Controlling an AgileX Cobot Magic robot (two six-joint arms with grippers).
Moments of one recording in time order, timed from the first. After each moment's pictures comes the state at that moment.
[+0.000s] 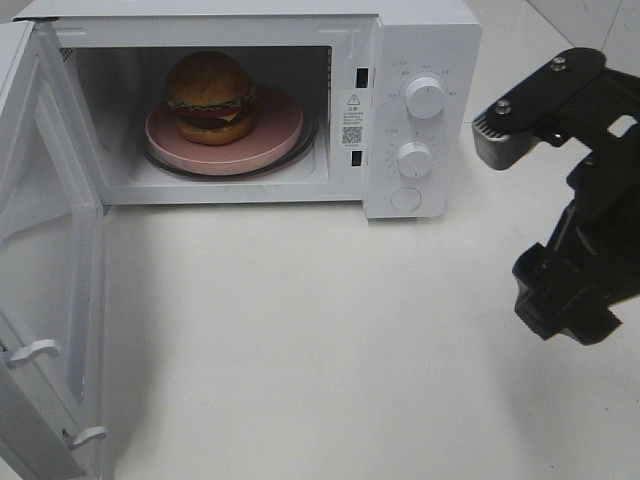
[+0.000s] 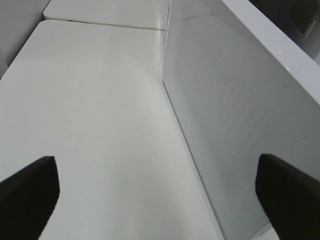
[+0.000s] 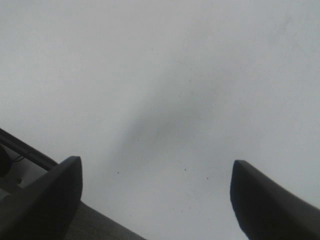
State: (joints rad) left arm 0.04 0.00 -0.50 -0.10 1.04 0.01; right arm 0.73 1.21 -0.85 -0.32 0.97 0.21
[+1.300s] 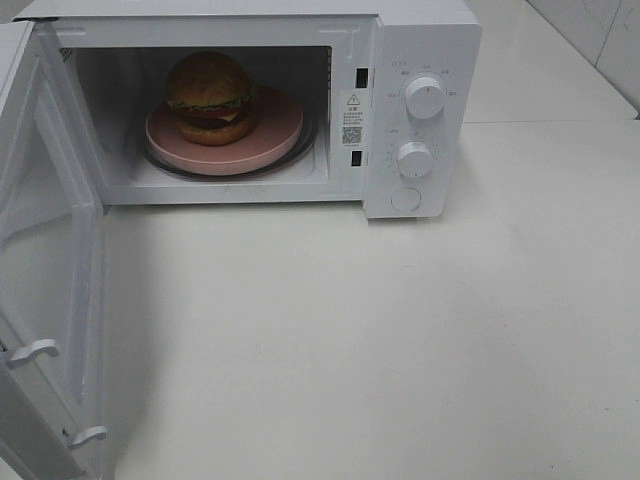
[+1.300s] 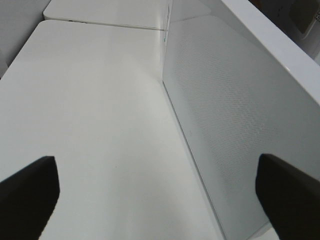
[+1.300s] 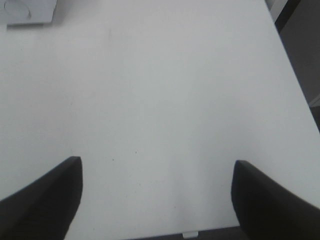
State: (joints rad) left arm 0.04 0.00 -0.50 -0.10 1.04 0.01; right arm 0.02 0.24 -0.51 -0.18 1.00 0.16
